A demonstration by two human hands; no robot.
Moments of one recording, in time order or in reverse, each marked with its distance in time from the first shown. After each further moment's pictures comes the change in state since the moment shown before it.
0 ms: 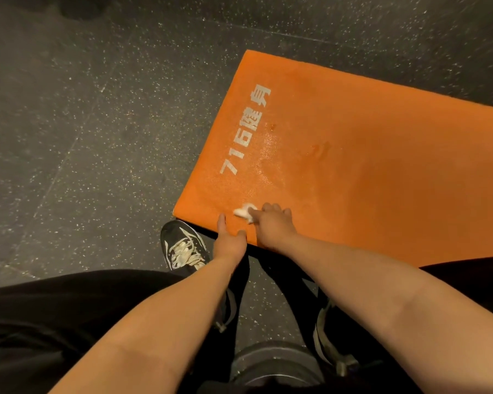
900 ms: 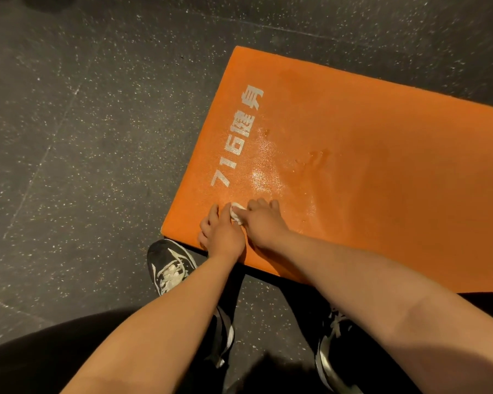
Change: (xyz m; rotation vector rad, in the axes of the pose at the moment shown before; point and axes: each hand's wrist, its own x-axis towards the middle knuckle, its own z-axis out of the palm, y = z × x) left_hand 0.052 0.039 0.011 0.494 0.211 0.286; right_hand 0.053 0.010 -0.007 0.031 0.104 -0.139
